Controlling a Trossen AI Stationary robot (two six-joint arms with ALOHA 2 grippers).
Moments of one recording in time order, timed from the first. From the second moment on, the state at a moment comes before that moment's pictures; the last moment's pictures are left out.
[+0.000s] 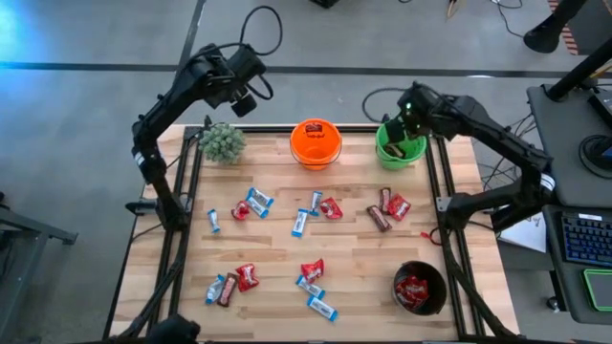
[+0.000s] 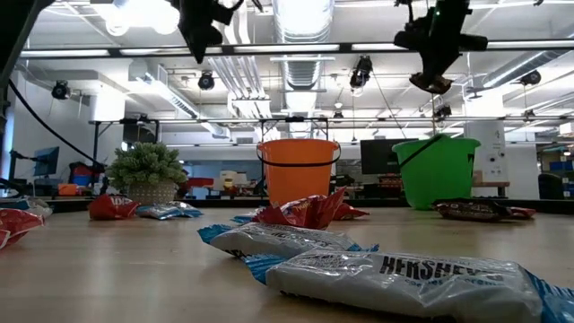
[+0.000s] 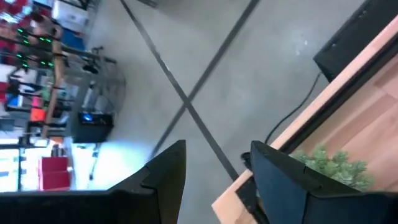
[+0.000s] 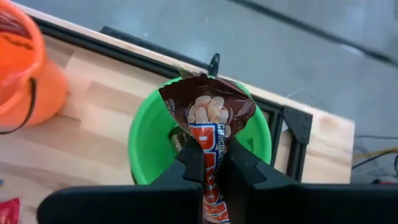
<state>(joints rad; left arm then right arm) 0.60 1.78 2.24 -1.54 -0.81 0.17 -0.64 1.27 1.44 -1.24 0.40 0.46</state>
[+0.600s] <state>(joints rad) 0.67 1.82 2.24 -1.28 -0.65 0.25 -0.87 1.37 1.44 -1.17 0.10 0.31</state>
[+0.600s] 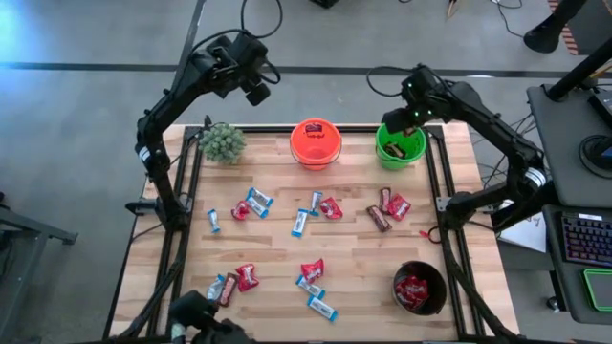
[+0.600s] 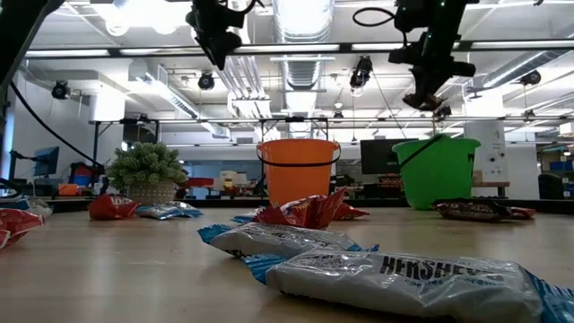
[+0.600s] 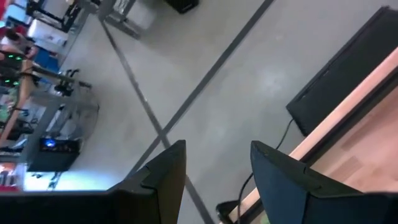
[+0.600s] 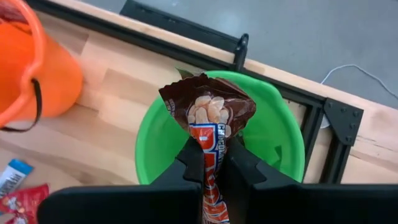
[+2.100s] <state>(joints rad) 0.68 1.83 2.24 -1.30 -0.56 0.23 -0.93 1.37 1.45 -1.06 0.06 0.17</state>
